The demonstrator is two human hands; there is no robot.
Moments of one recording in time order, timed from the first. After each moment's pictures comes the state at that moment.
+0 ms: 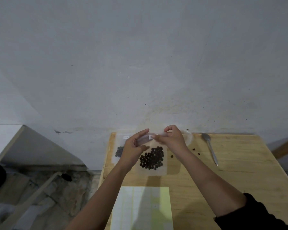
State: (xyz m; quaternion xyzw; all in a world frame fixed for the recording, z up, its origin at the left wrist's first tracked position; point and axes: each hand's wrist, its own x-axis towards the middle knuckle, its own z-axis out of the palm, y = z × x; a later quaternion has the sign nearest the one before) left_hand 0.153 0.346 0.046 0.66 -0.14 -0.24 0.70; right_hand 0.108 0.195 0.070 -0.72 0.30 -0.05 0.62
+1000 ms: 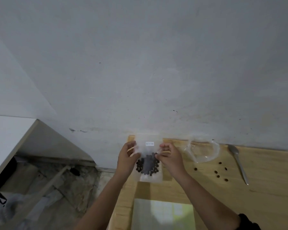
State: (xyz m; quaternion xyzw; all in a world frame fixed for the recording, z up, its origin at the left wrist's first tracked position) left_hand 0.223 0.420 -0.019 0.74 -0.01 -0.16 0.65; right_hand 0.165 0.265 -0.009 -0.74 0.27 -0.05 0.61
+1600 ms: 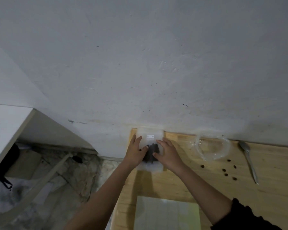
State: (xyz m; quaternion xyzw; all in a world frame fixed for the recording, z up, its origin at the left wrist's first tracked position) left_hand 0.257 0.403 -0.060 0.88 -0.10 -0.25 0.39; right_hand 0.196 0.262 -0.055 -0.90 0.18 0.11 0.38
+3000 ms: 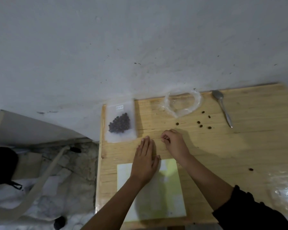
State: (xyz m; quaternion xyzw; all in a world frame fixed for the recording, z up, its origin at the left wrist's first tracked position) left_hand 0.093 0.360 -0.121 0.91 -0.35 -0.17 0.17; right_hand 0.072 0.199 -0.109 -0.88 0.22 -0.04 0.42
